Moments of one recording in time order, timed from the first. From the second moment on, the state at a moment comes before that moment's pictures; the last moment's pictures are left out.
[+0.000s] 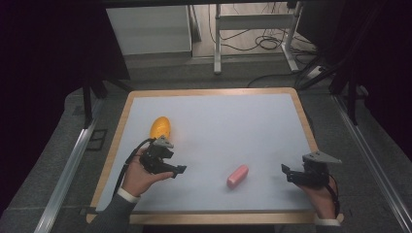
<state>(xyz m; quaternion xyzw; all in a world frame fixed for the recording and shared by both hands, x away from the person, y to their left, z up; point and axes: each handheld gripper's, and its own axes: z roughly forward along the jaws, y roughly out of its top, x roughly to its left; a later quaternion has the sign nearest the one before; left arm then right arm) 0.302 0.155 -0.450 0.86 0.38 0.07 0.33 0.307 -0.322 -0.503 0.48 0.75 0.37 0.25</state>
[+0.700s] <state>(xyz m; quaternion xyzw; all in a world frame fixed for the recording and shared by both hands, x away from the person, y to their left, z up) 0.311 0.127 -0.446 0.88 0.36 0.05 0.31 0.308 -0.322 -0.506 0.48 0.76 0.36 0.25</state>
